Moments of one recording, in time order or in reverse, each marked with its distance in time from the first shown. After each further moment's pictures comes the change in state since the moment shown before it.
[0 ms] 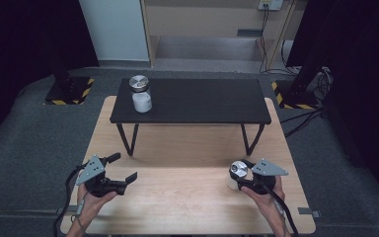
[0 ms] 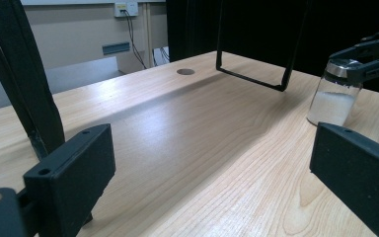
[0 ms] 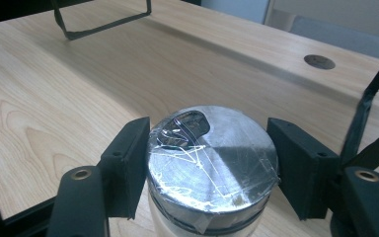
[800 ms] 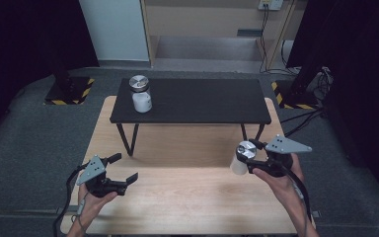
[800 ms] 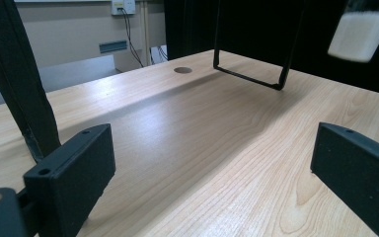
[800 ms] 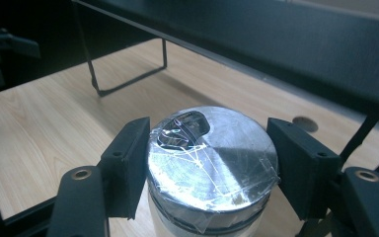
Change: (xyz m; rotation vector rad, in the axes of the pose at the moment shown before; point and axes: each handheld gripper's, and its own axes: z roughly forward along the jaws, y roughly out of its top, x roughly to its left) left arm 0.001 -0.001 0.002 0.005 -0.007 -0.005; right arm -0.018 0.099 -0.049 -0.045 0.064 -0.024
